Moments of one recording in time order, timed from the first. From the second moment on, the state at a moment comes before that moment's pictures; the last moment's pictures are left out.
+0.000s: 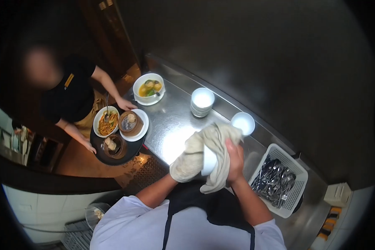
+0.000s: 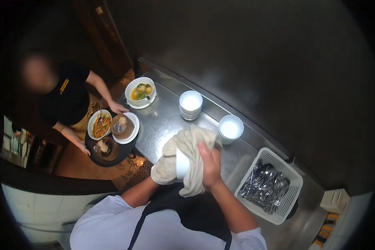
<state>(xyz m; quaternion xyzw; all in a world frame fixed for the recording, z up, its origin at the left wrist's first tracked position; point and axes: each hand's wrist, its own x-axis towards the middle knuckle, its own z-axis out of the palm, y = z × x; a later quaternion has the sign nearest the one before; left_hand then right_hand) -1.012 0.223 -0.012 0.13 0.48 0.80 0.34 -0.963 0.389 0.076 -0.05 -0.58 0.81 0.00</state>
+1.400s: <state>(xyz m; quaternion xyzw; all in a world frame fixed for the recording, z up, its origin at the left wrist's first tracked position) -1.095 0.222 -0.040 -0.05 0.57 0.78 0.26 -0.985 0.431 -0.126 0.07 -0.98 0.13 0.14</state>
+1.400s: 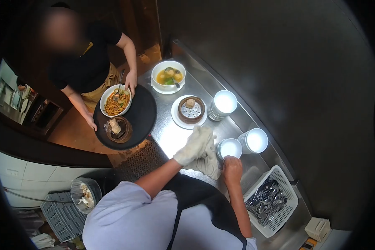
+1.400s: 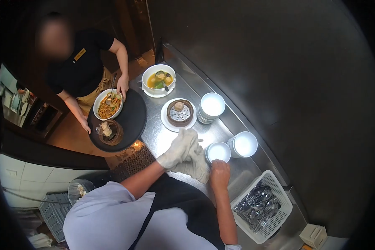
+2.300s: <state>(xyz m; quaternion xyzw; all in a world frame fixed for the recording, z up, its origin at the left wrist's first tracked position) -1.013 0.258 0.021 0.45 0.82 -0.36 0.02 -0.906 0.410 0.036 0.12 -0.94 0.19 0.25</state>
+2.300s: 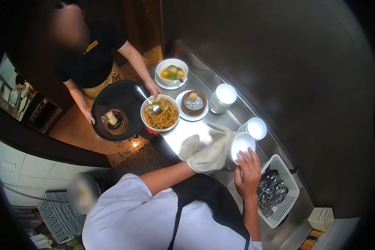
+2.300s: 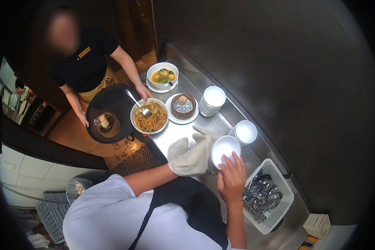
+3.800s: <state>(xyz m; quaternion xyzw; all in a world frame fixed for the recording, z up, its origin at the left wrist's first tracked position) -0.995 0.248 -0.042 -0.05 -0.26 -0.90 -0.34 -0.843 0.444 0.006 0.00 -0.65 0.70 0.29</state>
